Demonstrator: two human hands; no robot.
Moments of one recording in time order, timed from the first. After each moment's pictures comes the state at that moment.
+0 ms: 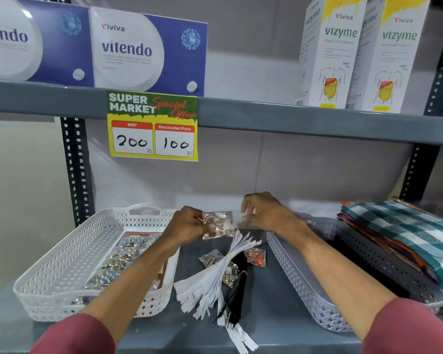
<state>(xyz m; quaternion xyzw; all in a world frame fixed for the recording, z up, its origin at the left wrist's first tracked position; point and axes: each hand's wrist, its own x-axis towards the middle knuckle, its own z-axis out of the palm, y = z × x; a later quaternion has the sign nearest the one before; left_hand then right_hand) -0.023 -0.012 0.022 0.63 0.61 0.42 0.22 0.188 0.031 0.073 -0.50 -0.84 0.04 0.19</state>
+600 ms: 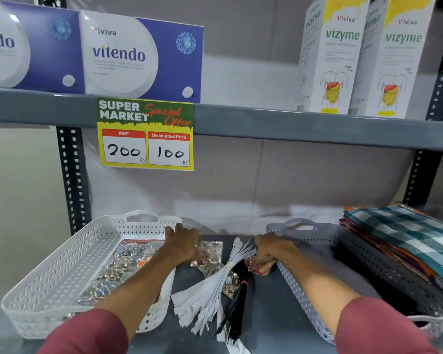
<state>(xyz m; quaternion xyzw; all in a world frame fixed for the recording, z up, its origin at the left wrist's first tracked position) -0.031 0.031 -0.009 0.68 0.74 0.03 -0.02 0.190 0.063 0.013 -0.63 -0.77 0.09 -0.08</state>
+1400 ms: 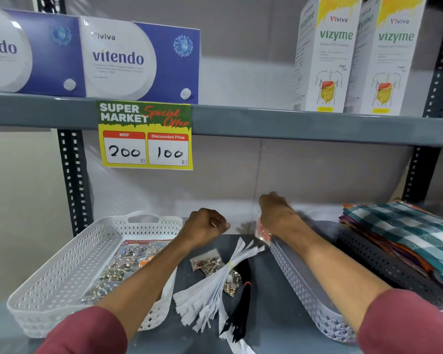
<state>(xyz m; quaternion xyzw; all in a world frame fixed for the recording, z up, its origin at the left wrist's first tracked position) 0.001 0.014 0.028 0.68 0.59 0.40 0.16 0.187 0.033 0.089 -0.64 -0.76 -0.04 0.12</state>
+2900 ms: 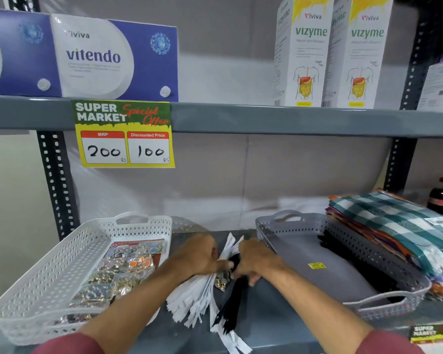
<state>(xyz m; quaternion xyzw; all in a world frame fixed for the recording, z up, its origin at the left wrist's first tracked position) 0.021 -0.010 -0.005 0.77 0.62 0.16 0.07 0.180 0.004 0.002 -0.64 -0.74 0.21 0.05</state>
